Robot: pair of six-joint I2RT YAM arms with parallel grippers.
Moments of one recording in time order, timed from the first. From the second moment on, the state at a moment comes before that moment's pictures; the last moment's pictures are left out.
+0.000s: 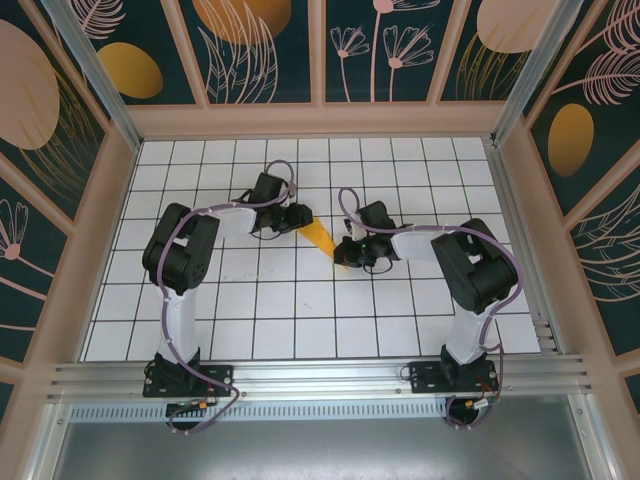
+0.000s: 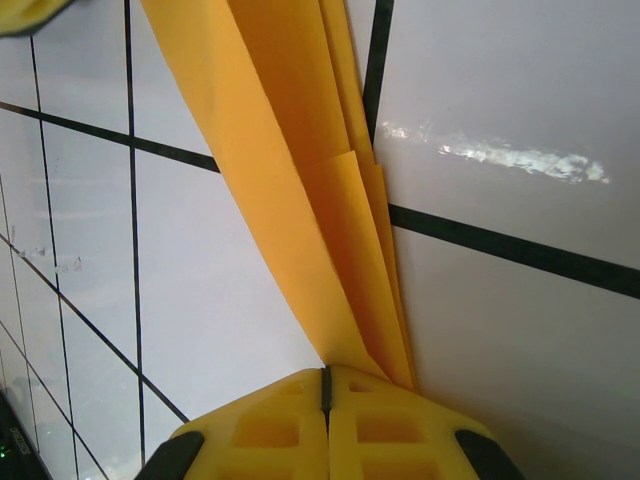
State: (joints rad) left arm -0.41 2.07 1.24 -0.06 0.43 -0.64; right arm 0.53 1.83 0.90 -0.09 -0.53 0.55
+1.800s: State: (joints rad) left arm -0.58 1.99 0.99 0.22 0.49 -0.90; right arm 0.53 1.83 0.88 -0.06 -0.54 0.57
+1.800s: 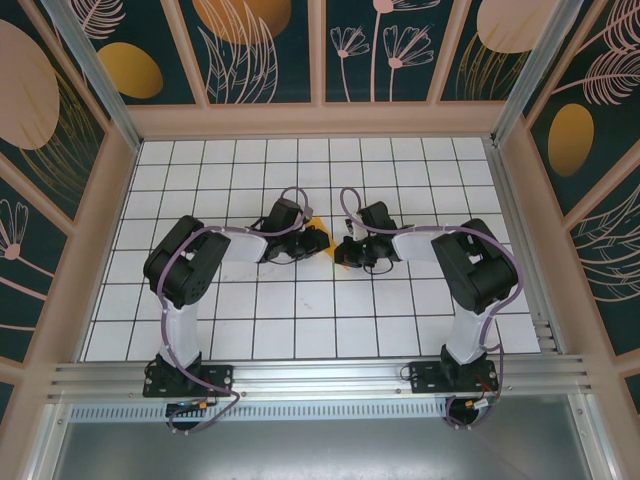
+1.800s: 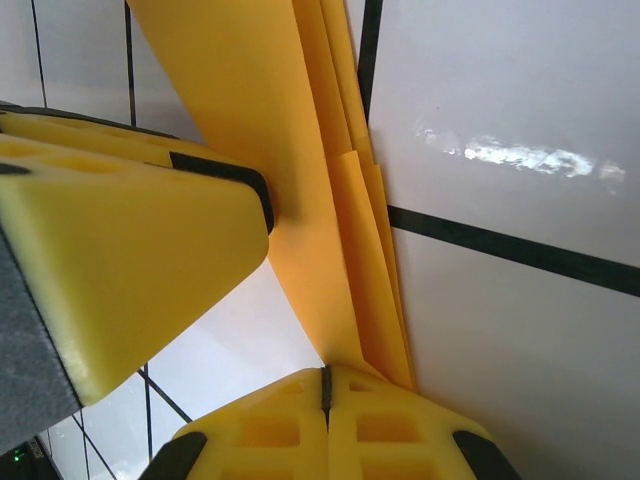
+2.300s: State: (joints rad) left arm -0.56 2.01 1.11 0.05 0.35 -0.86; right arm 0.53 1.83 0.87 -0.06 -0.53 0.57
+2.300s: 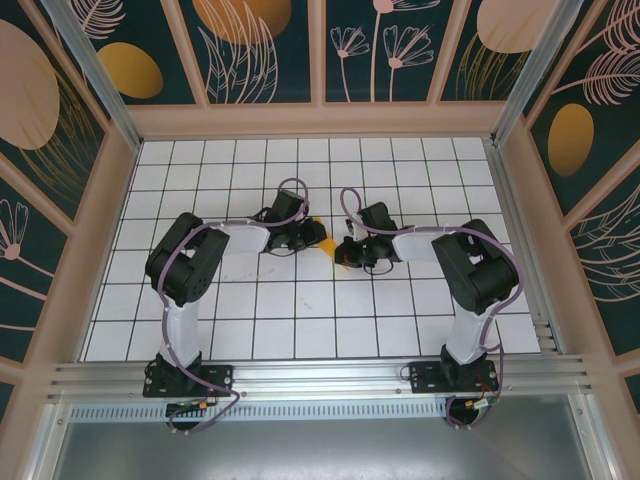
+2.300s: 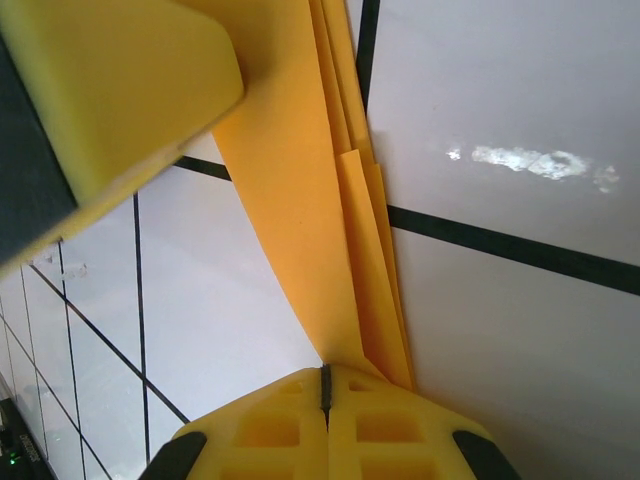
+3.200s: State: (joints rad) left arm -0.46 2.04 1.16 -0.02 0.39 -0.80; right arm 0.54 1.84 1.11 -0.21 -0.52 0.50
